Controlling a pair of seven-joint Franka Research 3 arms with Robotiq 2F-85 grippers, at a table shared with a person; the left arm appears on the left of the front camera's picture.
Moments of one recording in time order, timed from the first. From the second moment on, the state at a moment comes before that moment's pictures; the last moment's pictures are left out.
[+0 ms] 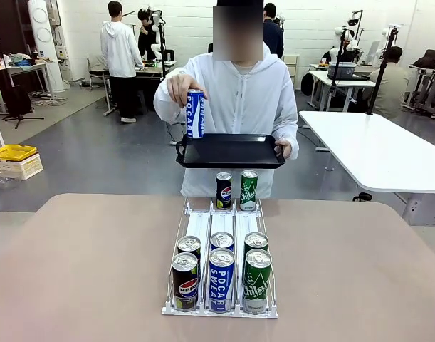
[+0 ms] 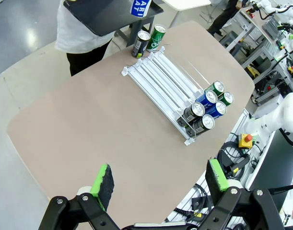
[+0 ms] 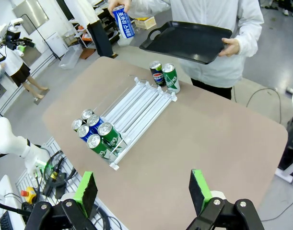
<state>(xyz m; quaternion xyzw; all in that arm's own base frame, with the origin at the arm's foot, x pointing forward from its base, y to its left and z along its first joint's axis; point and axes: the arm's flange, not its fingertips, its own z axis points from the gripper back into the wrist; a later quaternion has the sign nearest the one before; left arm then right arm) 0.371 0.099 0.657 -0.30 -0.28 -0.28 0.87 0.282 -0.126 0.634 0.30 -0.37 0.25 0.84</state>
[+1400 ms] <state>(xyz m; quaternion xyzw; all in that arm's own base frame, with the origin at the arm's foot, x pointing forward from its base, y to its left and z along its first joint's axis) 0.371 0.099 0.657 -0.30 -0.28 -0.28 0.87 0.282 -0.126 0.633 0.30 -0.37 0.25 0.84</state>
